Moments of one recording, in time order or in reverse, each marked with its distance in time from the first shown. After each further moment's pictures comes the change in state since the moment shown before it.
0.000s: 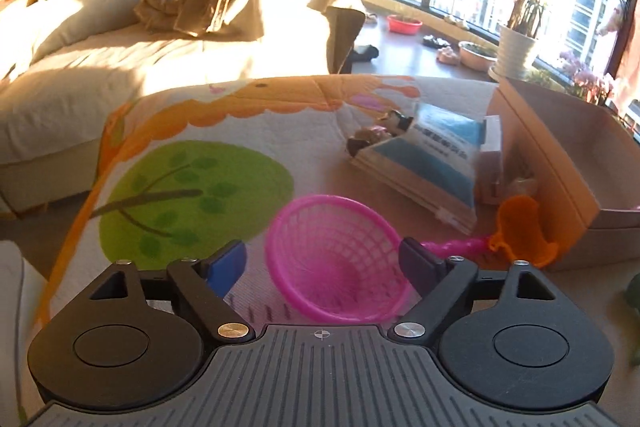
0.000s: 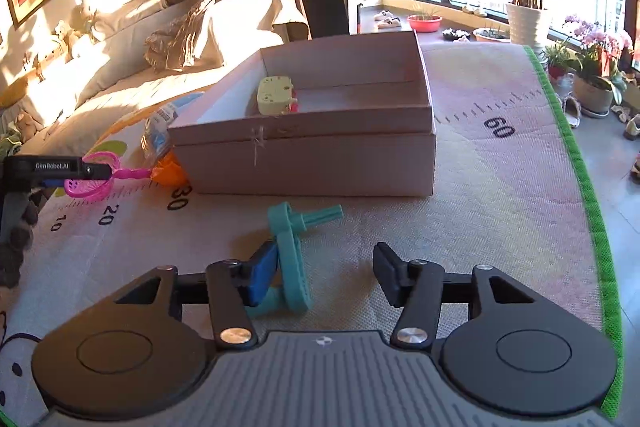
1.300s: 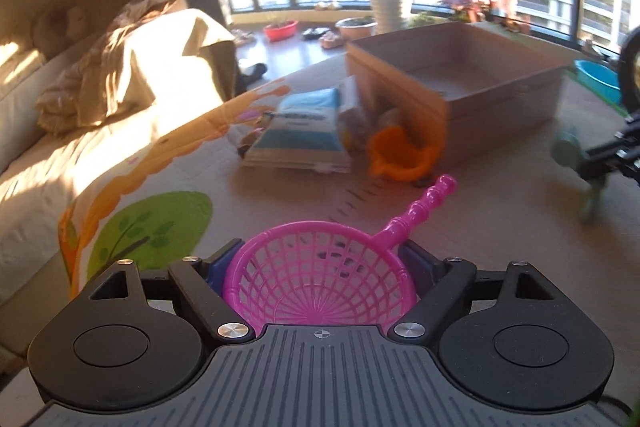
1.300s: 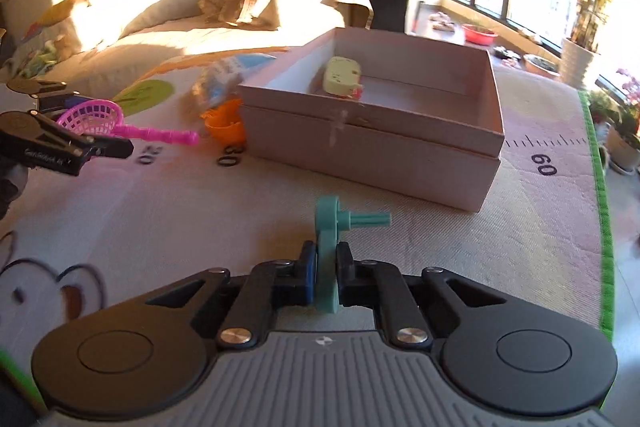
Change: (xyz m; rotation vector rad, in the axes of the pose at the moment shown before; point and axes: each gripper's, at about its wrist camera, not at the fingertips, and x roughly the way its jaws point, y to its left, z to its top) left arm -0.067 -0.037 -0.038 0.453 -0.061 -0.202; right arm -0.020 0.032 0.002 -0.244 0.069 0.068
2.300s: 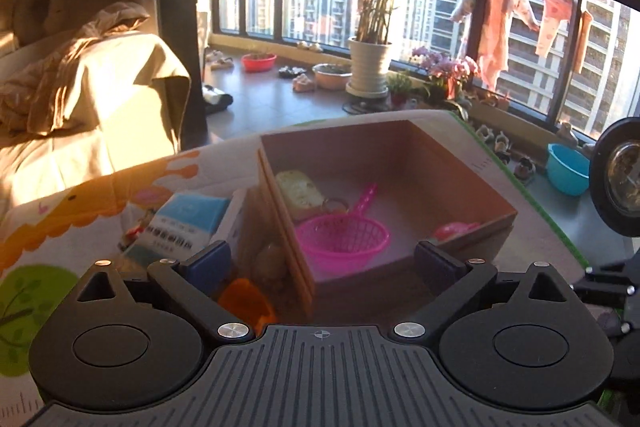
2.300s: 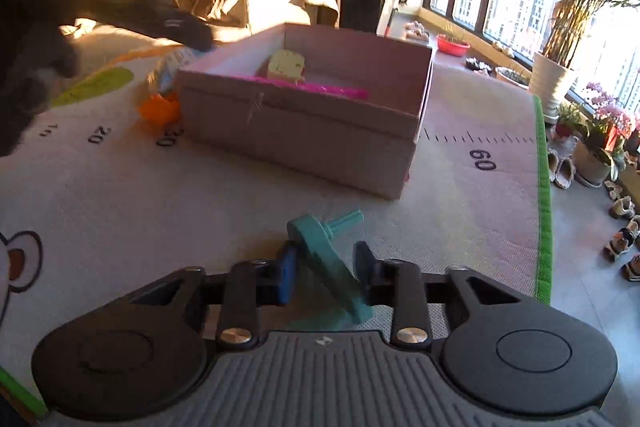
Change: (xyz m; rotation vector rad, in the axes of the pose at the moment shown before) left arm 0.049 -0.055 0.090 -0.197 -0.105 -0.119; right arm 0.004 -0.035 -0.011 -0.044 -0.010 -0.140
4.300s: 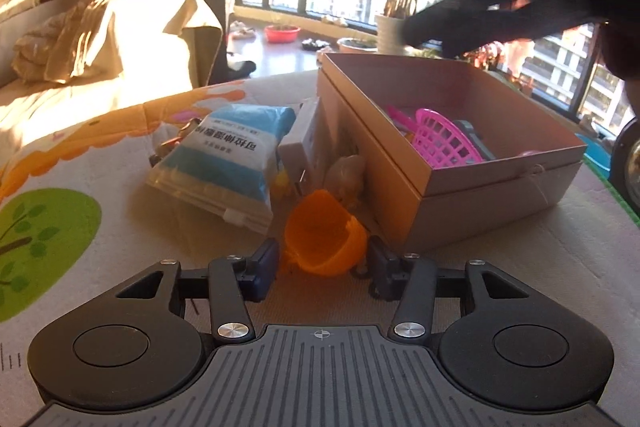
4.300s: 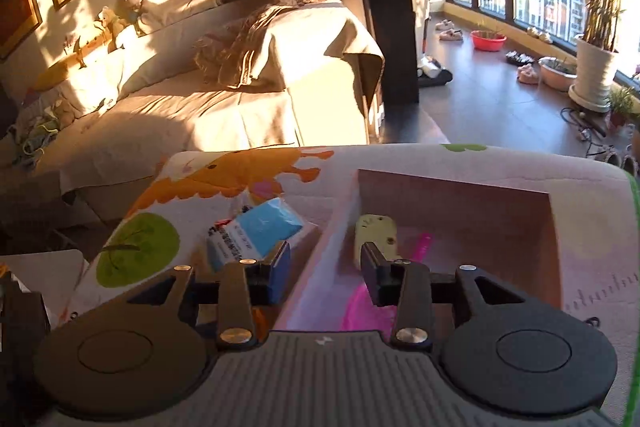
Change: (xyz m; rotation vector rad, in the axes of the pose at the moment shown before) left arm 0.022 0.049 -0.055 -0.052 0.054 0.026; right arm 0.062 0.035 0.192 0.174 -0.010 0.212
